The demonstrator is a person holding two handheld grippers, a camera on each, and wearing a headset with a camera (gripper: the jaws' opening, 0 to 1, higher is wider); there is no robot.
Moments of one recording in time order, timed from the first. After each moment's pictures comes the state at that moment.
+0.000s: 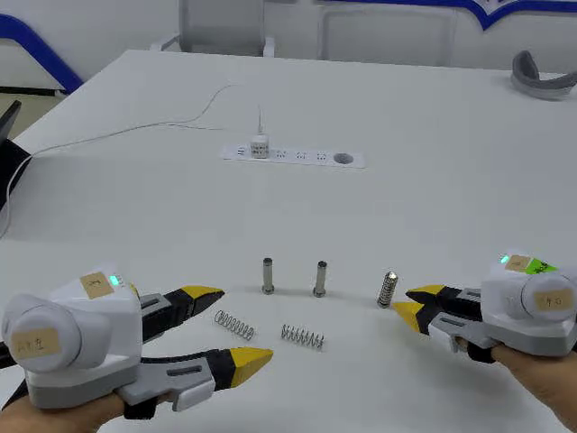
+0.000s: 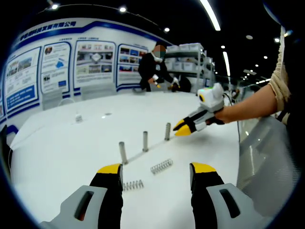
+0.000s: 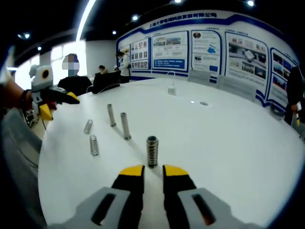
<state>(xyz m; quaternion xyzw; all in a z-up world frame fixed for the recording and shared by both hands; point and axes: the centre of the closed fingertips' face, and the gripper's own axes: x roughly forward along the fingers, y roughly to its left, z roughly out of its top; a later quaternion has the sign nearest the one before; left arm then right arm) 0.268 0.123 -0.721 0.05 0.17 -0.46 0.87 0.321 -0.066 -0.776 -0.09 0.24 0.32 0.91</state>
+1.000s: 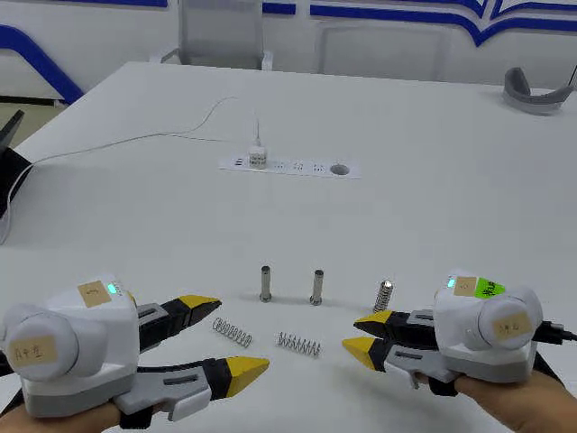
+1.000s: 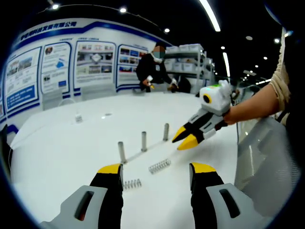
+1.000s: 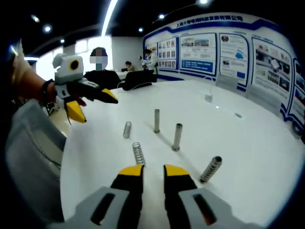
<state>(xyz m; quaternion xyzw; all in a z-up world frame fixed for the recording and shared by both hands) 0.262 0.124 -0.719 0.05 0.17 -0.46 0.87 0.282 0.016 -0.766 -0.12 0.23 0.43 0.87</state>
